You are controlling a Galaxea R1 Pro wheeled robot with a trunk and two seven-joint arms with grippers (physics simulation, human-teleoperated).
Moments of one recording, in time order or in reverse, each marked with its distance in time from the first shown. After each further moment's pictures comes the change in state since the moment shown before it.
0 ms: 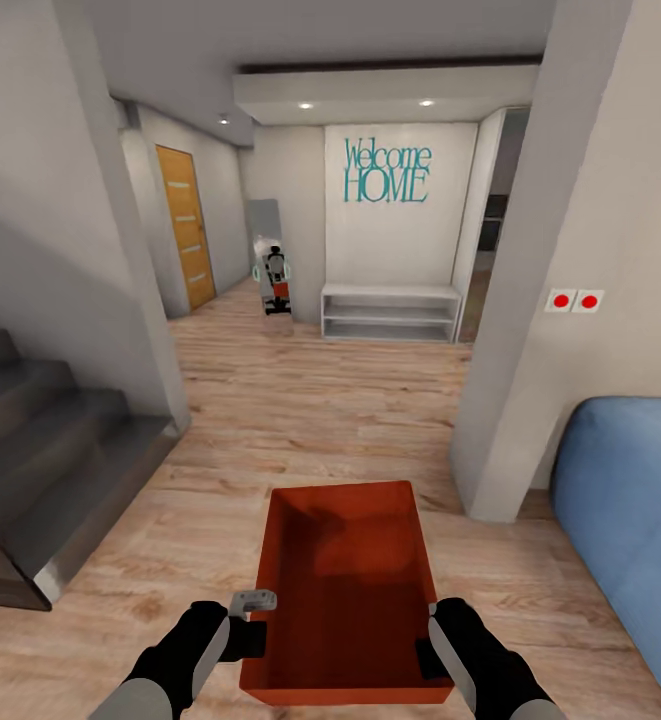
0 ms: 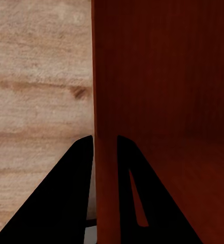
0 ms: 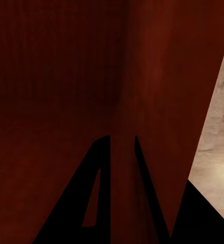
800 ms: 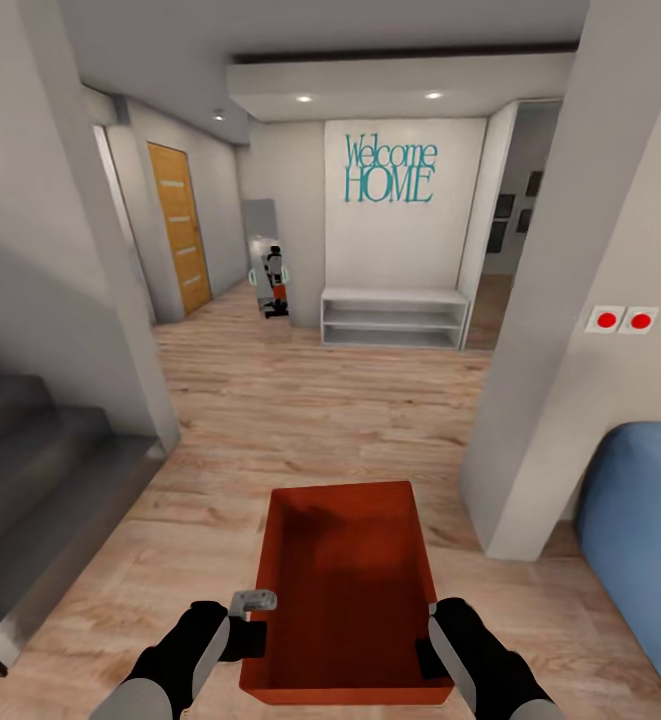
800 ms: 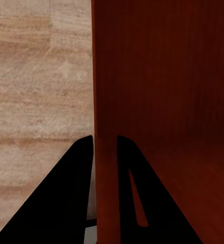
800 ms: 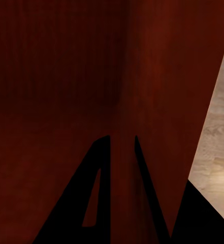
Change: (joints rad) left arm 0.000 0.000 0.000 0.000 0.000 0.000 0.000; right arm 0.000 0.000 0.001 0.000 -0.001 0.000 -0.001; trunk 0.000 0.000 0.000
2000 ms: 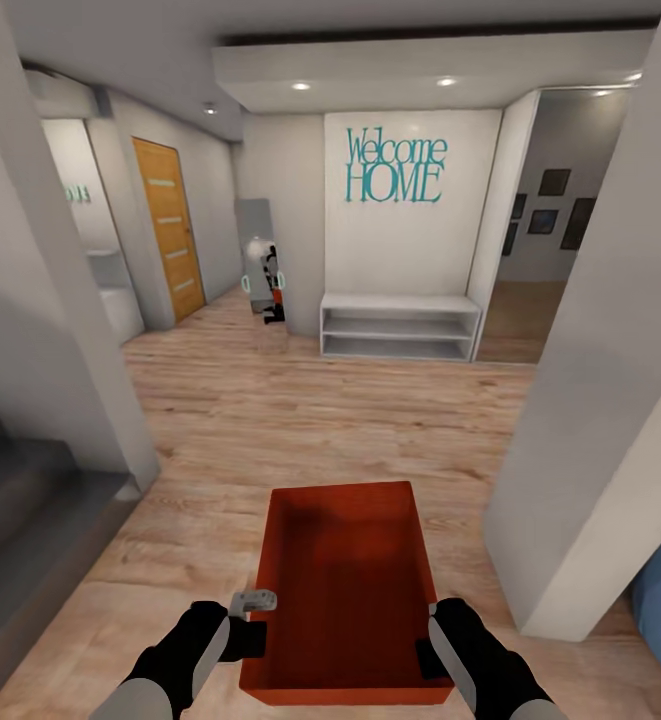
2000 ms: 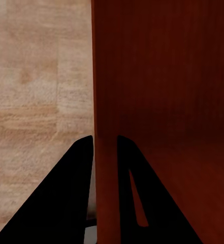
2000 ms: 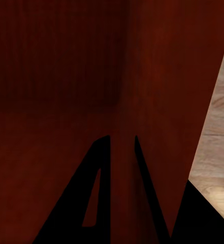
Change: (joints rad) left arm 0.000 0.000 0.000 0.000 -0.001 0.000 0.000; right arm 0.000 0.000 0.000 0.001 -0.001 -0.001 0.000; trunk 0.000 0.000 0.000
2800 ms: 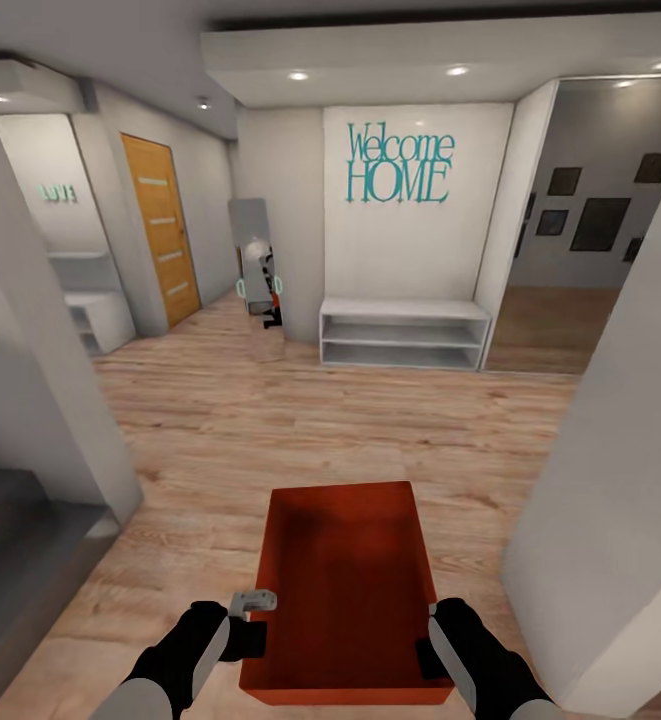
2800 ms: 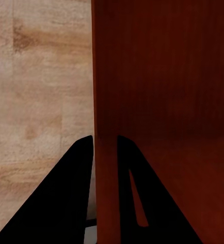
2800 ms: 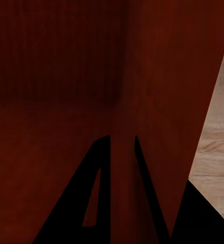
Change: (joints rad) left arm 0.000 0.000 0.000 0.000 0.000 0.000 0.000; right arm 0.000 0.000 0.000 0.000 0.000 0.000 0.000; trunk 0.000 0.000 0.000
